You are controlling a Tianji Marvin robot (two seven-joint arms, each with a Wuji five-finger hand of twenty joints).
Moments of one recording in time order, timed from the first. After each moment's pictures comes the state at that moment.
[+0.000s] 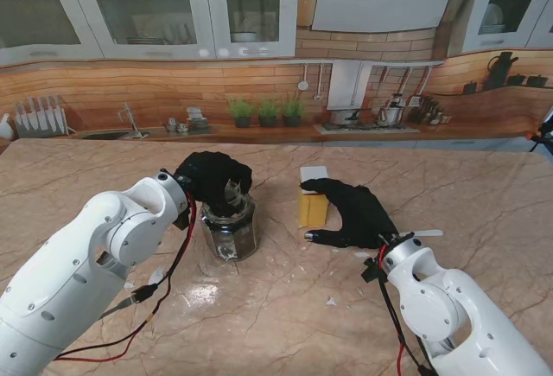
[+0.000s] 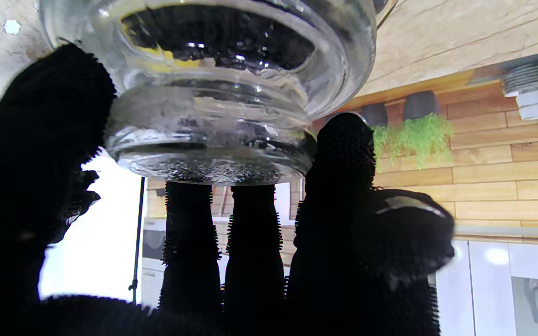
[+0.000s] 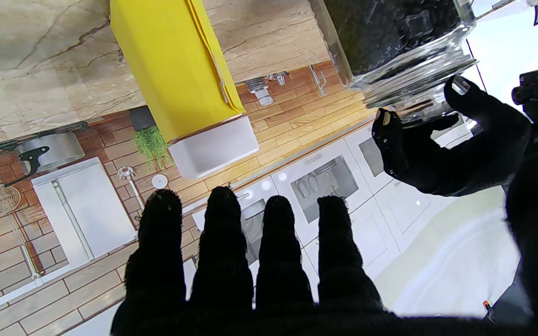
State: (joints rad) left arm 1.24 -1.04 -1.07 -1.71 0.94 -0.12 -0.27; right arm -1.66 -1.09 1.30 -1.76 -0.75 -0.22 -0.06; left_hand 0.50 -1.03 0.92 -0.08 0.74 -0.19 0.94 0.38 1.02 -0.02 0.29 0.81 1.17 0.25 0.90 0.88 1.06 0.21 1.61 0.56; right_hand 0.01 -0.50 0.79 -0.05 0.23 -0.07 0.42 0.39 0.38 0.01 0.29 0.20 0.41 0.11 0.22 0.25 0.15 0.21 0.79 0.14
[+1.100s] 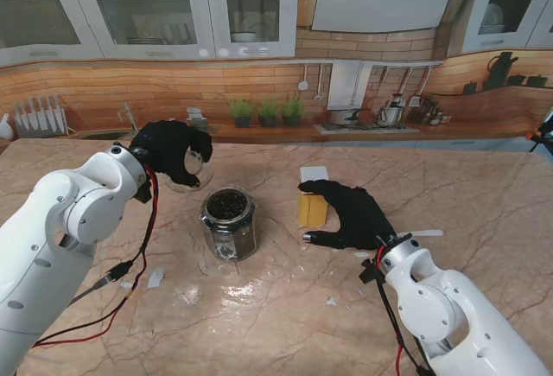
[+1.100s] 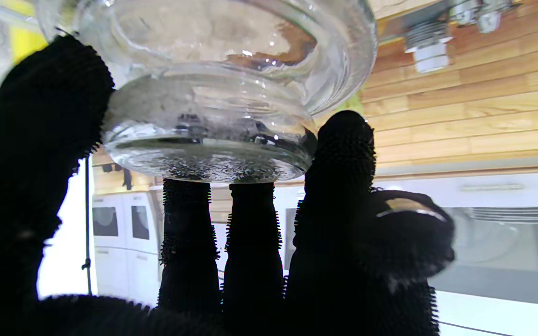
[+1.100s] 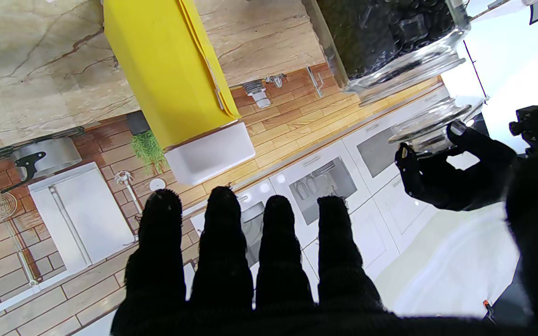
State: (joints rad) left arm 1.27 -1.04 -1.29 -1.73 0.99 -0.17 -0.30; right arm -1.66 -1.09 1.29 -1.75 -0.74 -0.22 -0.07; left_hand 0.51 -1.05 0.91 -0.08 0.74 -0.20 0.97 0.37 1.04 -0.02 0.29 0.81 1.17 0.26 0.91 0.85 1.06 0.22 1.62 0.56; right_hand 0.01 -0.50 0.79 -0.05 0.23 -0.07 0.42 0.39 0.38 0.01 0.30 0.20 0.41 0.11 0.22 0.25 0.15 0.21 0.79 0.14
